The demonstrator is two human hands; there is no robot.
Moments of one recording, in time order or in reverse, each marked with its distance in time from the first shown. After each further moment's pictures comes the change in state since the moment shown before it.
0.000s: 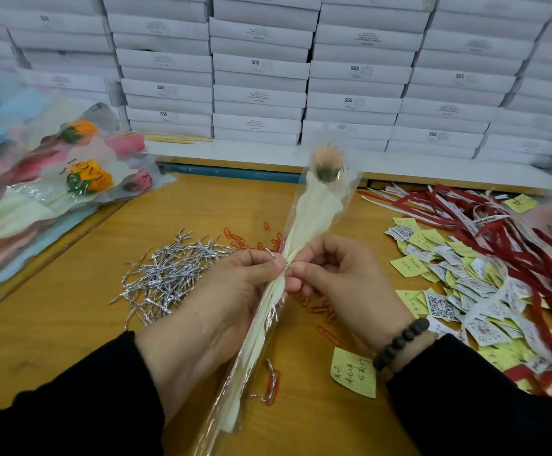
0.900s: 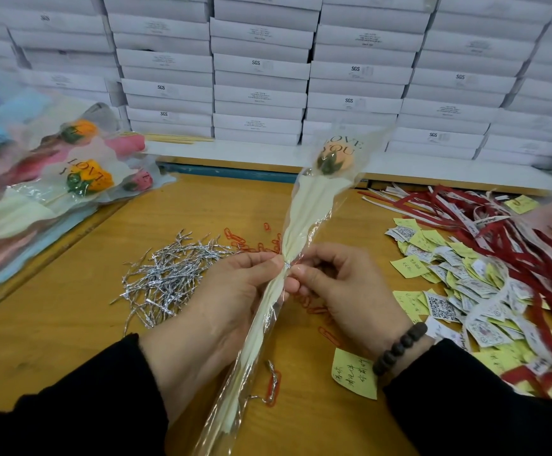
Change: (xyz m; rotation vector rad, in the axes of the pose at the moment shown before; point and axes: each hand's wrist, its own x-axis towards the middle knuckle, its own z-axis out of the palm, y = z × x) left_hand 0.000 -0.001 0.004 0.000 0.040 0.058; right_hand -0.003 0.001 0.003 0.055 -0.036 -0.018
